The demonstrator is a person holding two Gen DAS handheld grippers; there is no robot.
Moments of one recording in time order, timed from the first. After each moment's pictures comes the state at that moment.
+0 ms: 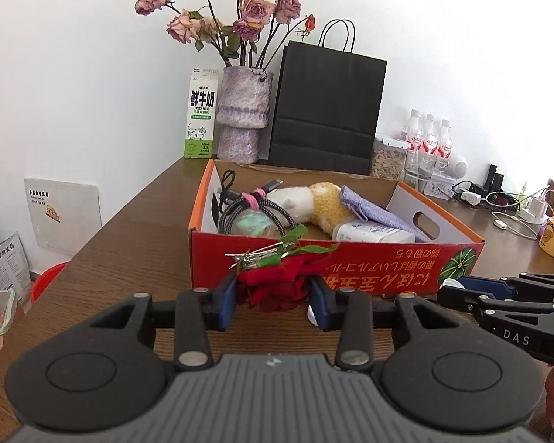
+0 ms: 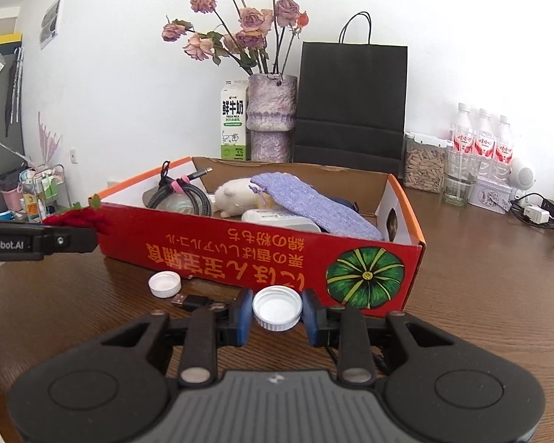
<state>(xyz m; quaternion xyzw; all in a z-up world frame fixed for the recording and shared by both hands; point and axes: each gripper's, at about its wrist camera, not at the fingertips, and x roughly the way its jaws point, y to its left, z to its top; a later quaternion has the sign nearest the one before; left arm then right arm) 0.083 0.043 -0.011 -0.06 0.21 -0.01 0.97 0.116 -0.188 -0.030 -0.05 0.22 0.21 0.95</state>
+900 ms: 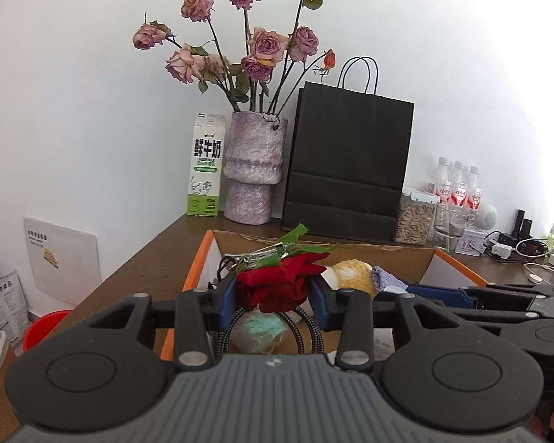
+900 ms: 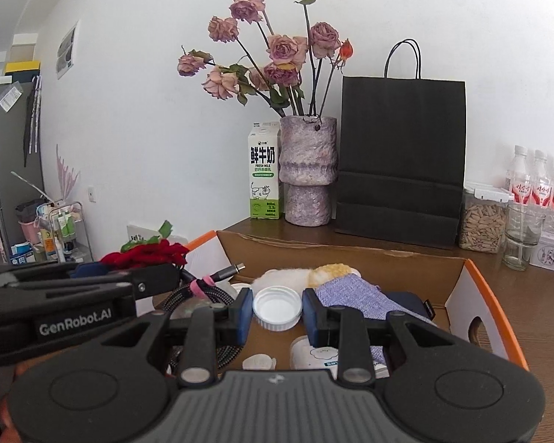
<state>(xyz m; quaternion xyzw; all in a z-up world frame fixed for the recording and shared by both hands) 0.178 0.046 -0.010 -0.07 0.14 0.01 0.99 0.222 -0.114 -0.009 -0.02 0.18 0.24 0.95</state>
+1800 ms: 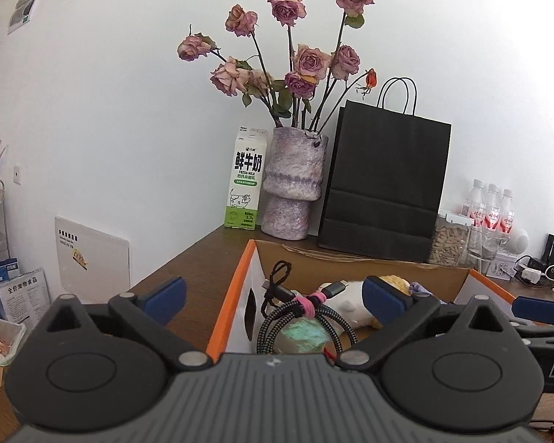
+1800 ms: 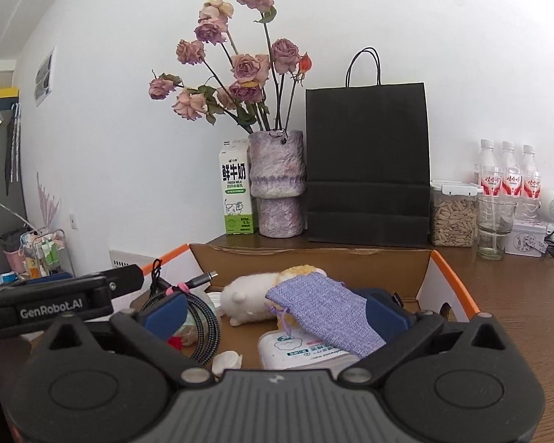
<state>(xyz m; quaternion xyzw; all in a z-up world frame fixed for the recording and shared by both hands) 0.170 0.055 -0.017 -0.08 0.10 0.08 0.99 0.204 -0.142 -0.014 0.00 0.15 0.21 0.97</state>
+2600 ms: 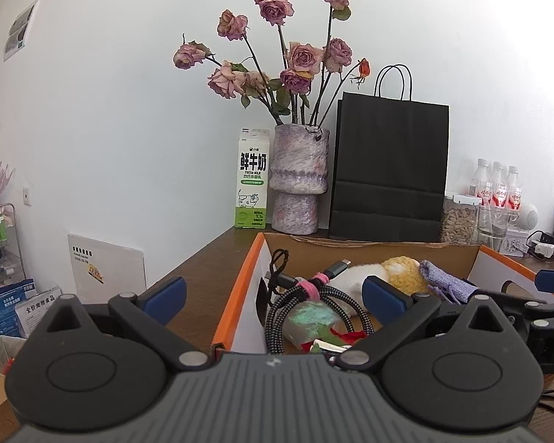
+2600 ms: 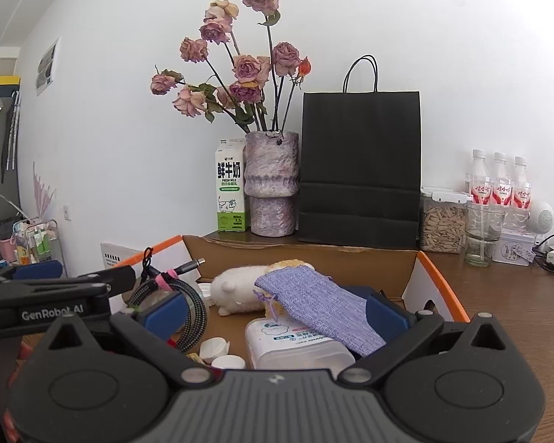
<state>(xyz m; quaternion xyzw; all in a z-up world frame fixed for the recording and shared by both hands) 0.159 0.045 -0.025 -0.03 0.10 0.10 0.99 0.192 -0.147 -0.020 -0.02 0.14 0.20 0.97</state>
